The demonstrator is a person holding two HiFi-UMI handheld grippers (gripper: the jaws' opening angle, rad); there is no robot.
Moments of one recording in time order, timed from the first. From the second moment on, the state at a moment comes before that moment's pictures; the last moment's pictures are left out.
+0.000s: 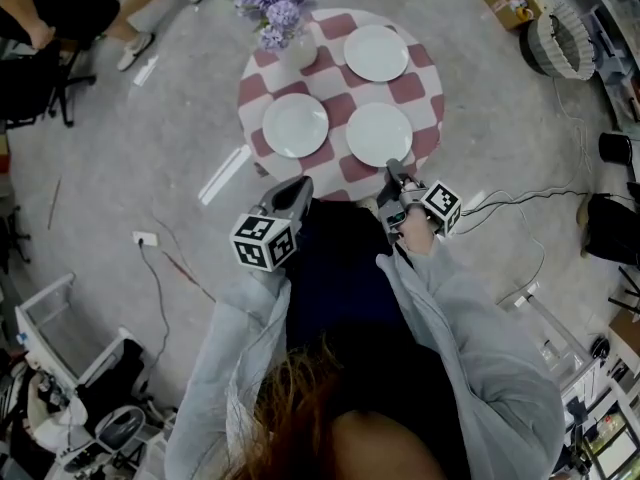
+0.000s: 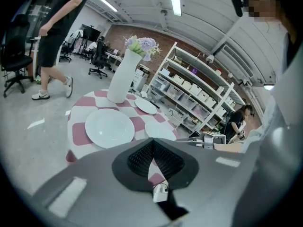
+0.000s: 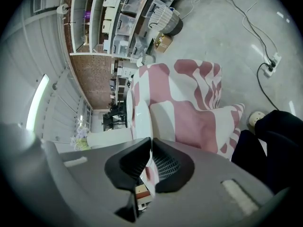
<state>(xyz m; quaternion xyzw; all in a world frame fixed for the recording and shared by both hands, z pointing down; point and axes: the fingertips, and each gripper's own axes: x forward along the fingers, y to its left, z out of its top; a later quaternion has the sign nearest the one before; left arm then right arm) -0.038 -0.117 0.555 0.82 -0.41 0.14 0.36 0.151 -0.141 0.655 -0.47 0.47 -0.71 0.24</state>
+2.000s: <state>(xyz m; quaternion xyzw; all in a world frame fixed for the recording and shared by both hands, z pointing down) -0.070 -0.175 0.534 0.83 -0.43 0.10 0.35 0.170 -0.321 0.582 -0.44 0.55 -0.64 0.31</state>
